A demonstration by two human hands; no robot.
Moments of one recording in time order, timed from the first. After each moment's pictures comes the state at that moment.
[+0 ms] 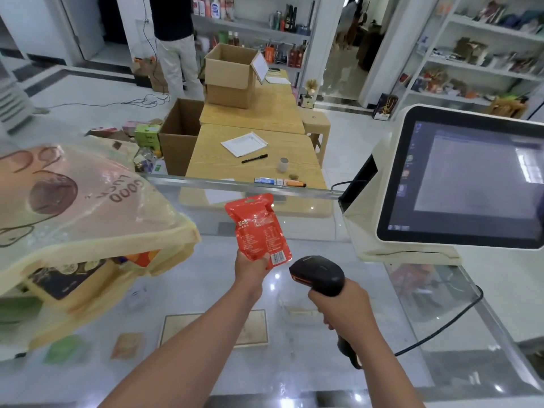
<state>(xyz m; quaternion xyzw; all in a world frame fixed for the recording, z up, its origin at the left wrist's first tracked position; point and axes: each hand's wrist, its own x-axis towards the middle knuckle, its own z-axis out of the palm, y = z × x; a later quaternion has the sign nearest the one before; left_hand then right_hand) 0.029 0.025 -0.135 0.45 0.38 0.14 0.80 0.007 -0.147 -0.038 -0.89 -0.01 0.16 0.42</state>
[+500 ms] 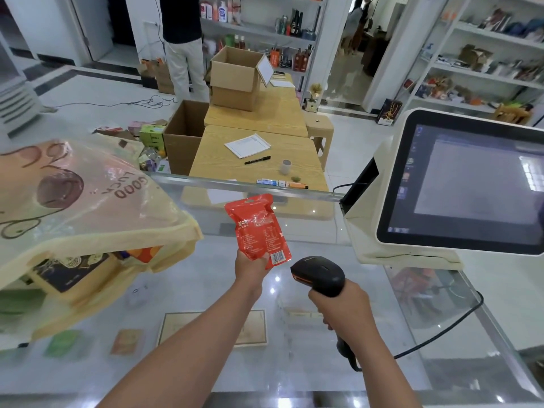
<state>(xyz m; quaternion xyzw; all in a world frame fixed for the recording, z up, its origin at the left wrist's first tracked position) 0.029 0.023 -0.135 0.45 0.39 0.14 0.79 0.007 -0.149 -0.038 -0.90 -0.02 0.15 0.41</state>
